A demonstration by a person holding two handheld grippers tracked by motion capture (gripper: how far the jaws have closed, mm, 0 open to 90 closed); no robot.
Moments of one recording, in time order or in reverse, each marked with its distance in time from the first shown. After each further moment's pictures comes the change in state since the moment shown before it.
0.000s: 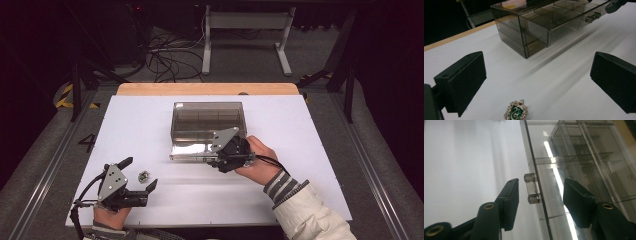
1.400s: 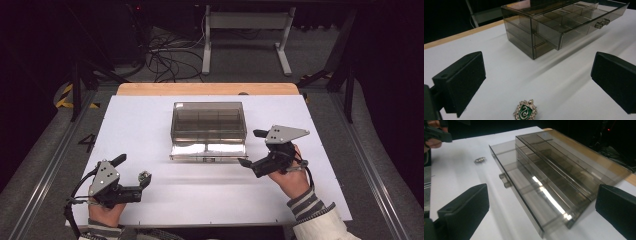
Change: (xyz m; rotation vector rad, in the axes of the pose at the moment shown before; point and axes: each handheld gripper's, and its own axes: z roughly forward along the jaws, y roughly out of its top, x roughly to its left) left arm 0.015 0.001 -0.006 -0.012 0.022 -0.050; right arm -0.006 -0.087 -0.068 -0.360 -0.141 0.356
